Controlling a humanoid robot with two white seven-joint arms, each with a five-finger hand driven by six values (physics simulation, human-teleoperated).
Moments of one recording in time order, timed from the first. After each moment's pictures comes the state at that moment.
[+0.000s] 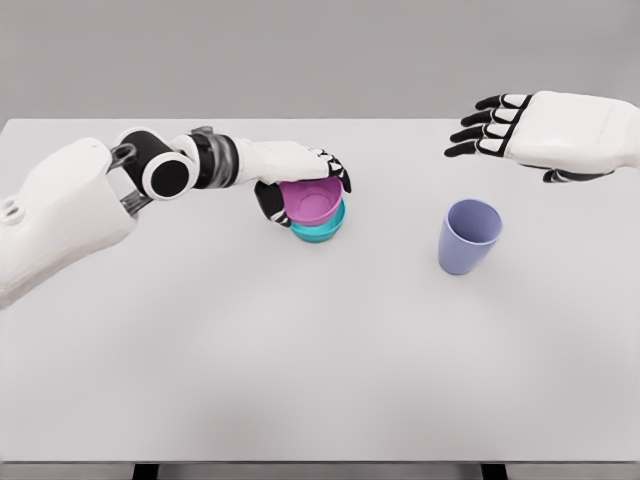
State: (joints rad) left arm -1.04 0.47 -1.10 -1.40 -0.22 -0.03 -0.61; right arm -0.73 -1.03 0.51 -1.75 0.36 -0.61 0.61
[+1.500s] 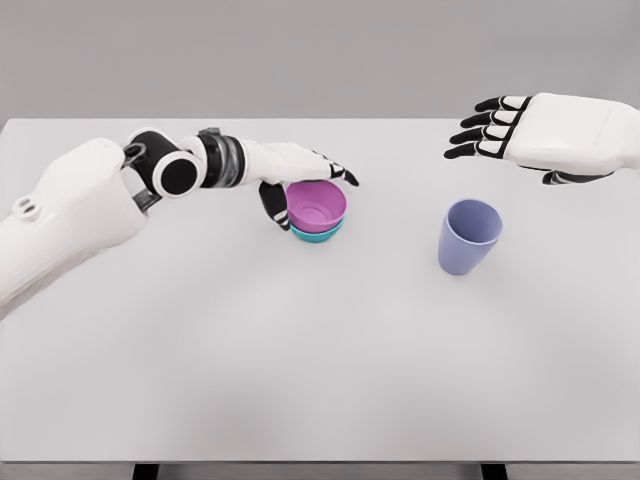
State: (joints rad) left arm -1.04 0.43 -1.10 -1.32 -0.23 -0.07 -0.61; right arm -0.73 -1.03 0.51 -1.75 0.36 -0.61 0.61
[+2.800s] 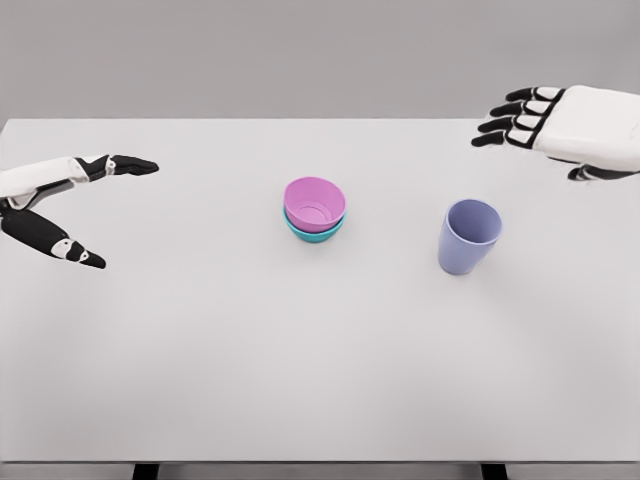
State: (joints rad) left arm -0.71 1.17 -0.93 -1.48 0.71 -0.61 -0.61; right arm -0.63 -1.04 0.36 -1.75 0.36 -0.61 0.61
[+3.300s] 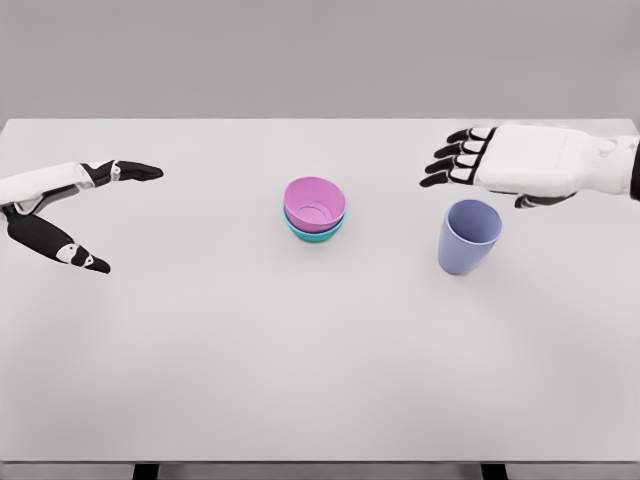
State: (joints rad) left arm -0.69 1.16 -0.93 -1.48 0.71 -0.61 -0.61; right arm -0.75 -0.97 0.63 -1.71 0.37 -0.61 0.61
